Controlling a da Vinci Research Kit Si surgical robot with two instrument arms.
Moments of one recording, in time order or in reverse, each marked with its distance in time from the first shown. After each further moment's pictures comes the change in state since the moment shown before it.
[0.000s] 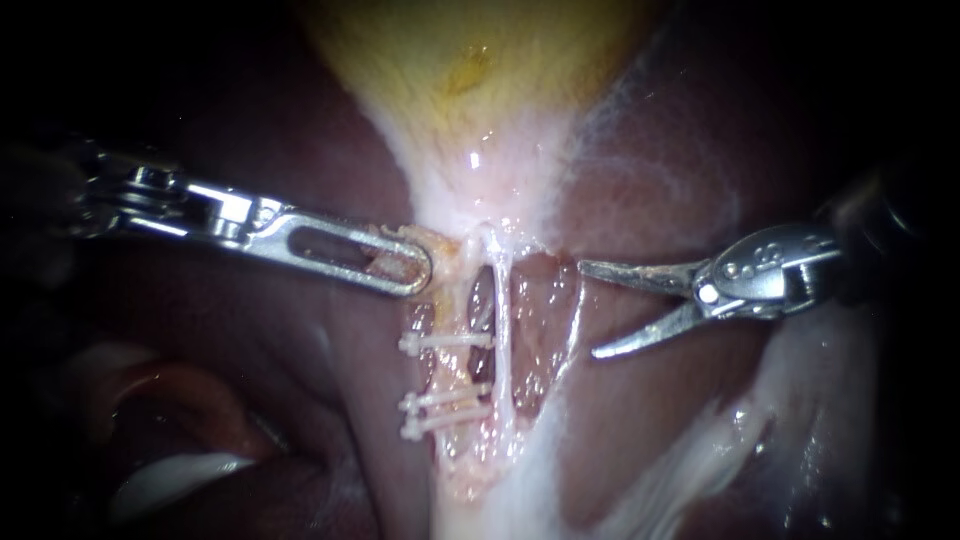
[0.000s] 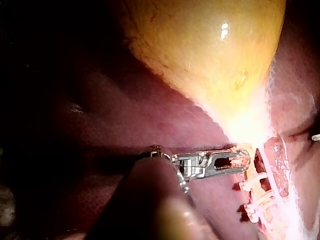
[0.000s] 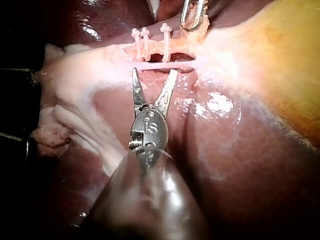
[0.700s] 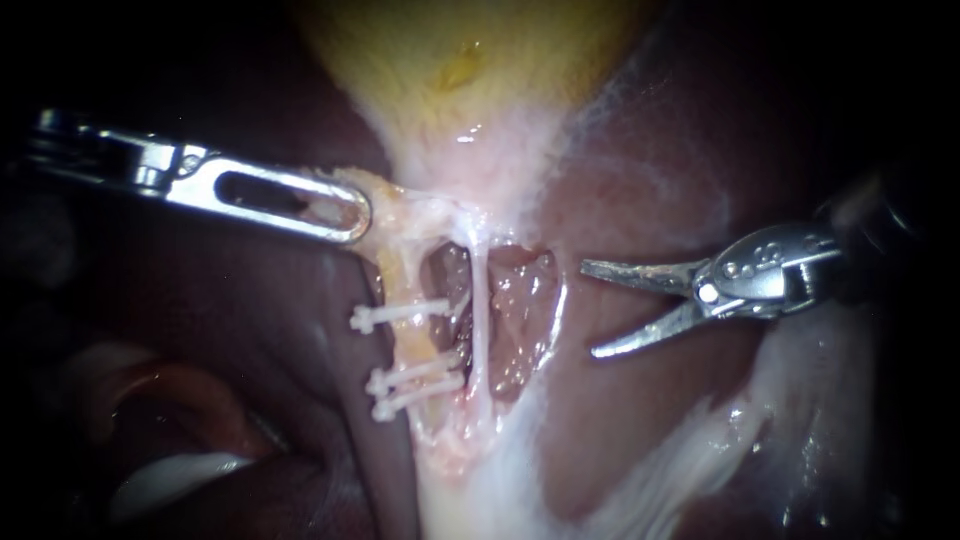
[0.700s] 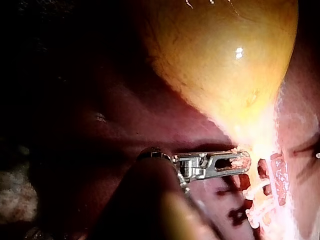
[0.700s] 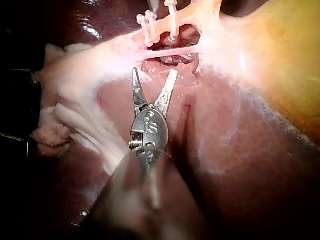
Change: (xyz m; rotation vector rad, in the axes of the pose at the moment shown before) right arm 0.000 0.000 0.000 0.008 0.002 0.000; left arm -0.003 -0.003 -0.008 0.033 -0.046 -0.037
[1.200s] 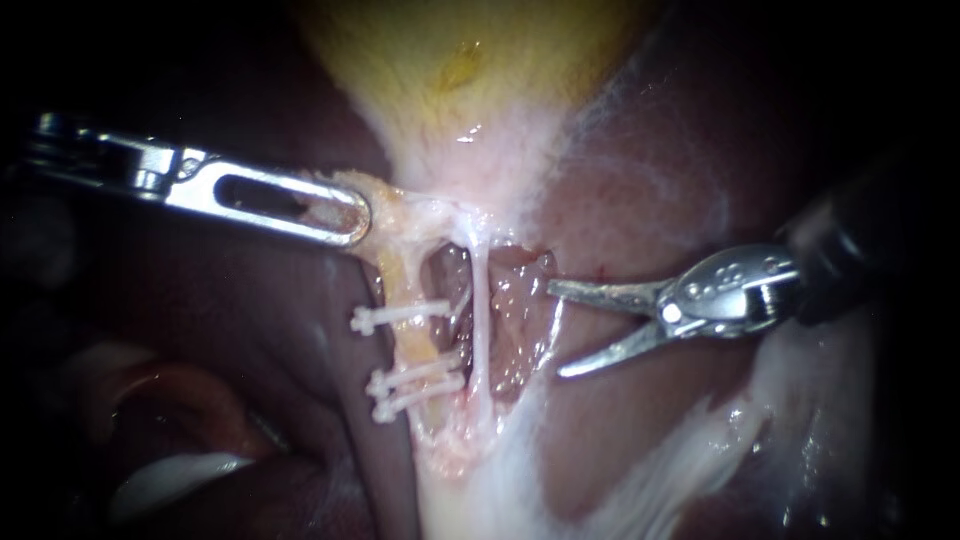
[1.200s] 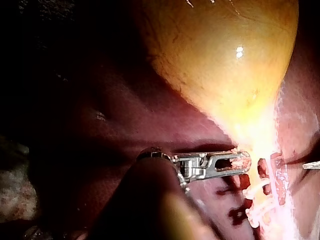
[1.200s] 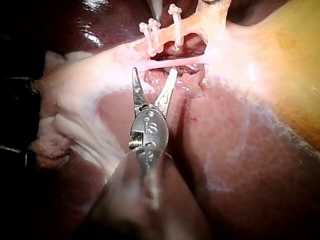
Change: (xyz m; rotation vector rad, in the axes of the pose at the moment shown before) right arm -0.001 -0.002 0.005 0.050 -0.004 0.013; left arm 0.000 0.000 0.000 -0.001 -0.002 0.001
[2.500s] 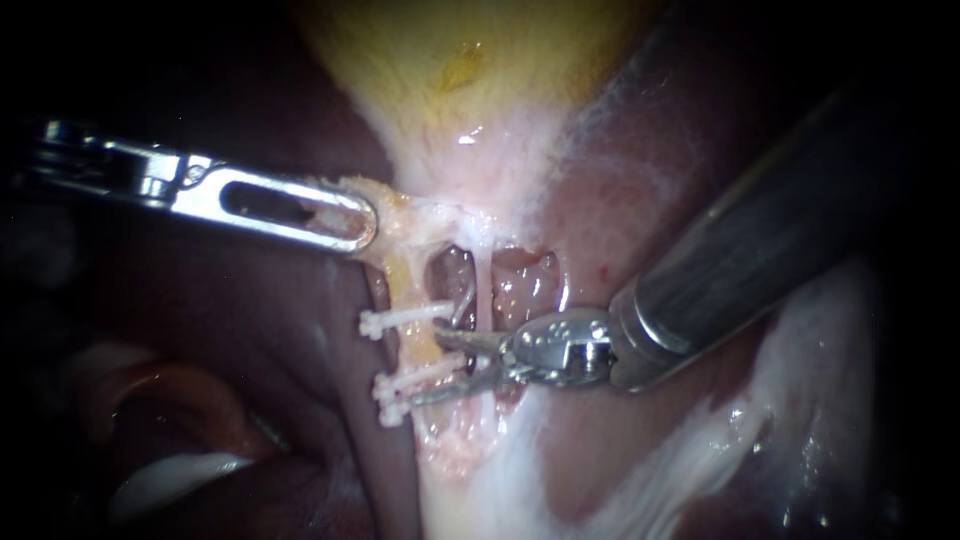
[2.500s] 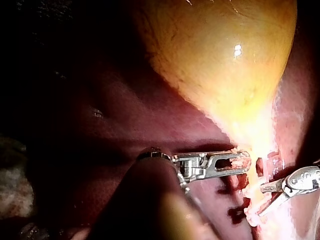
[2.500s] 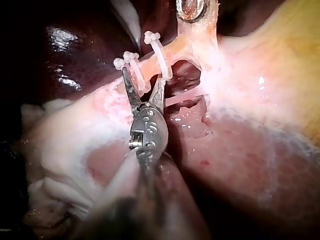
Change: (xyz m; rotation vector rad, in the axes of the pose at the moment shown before) right arm -0.004 0.000 0.014 0.164 -0.002 0.171; left arm 0.001 0.000 0.001 -0.007 -0.008 0.001
